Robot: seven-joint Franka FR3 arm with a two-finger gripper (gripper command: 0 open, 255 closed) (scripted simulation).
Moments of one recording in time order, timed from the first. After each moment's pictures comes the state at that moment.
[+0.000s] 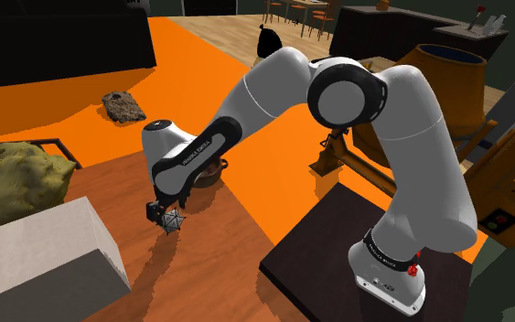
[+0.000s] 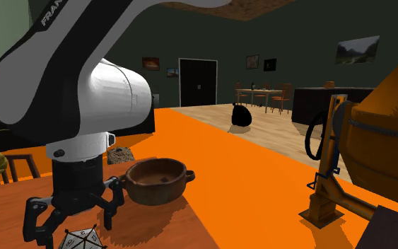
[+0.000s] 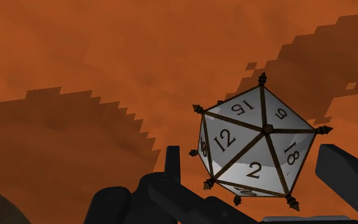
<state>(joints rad) 0.32 0.74 0.23 -1.71 -0.05 2.42 0.36</state>
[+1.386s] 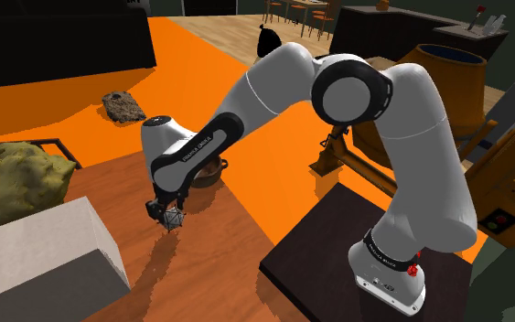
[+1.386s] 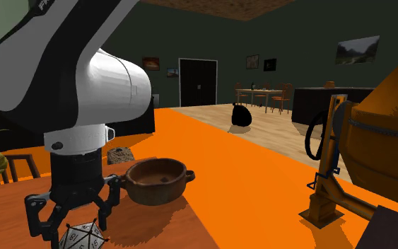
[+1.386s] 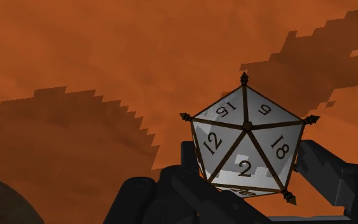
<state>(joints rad) 0.32 0.71 0.24 -1.72 -0.05 2.40 0.36</state>
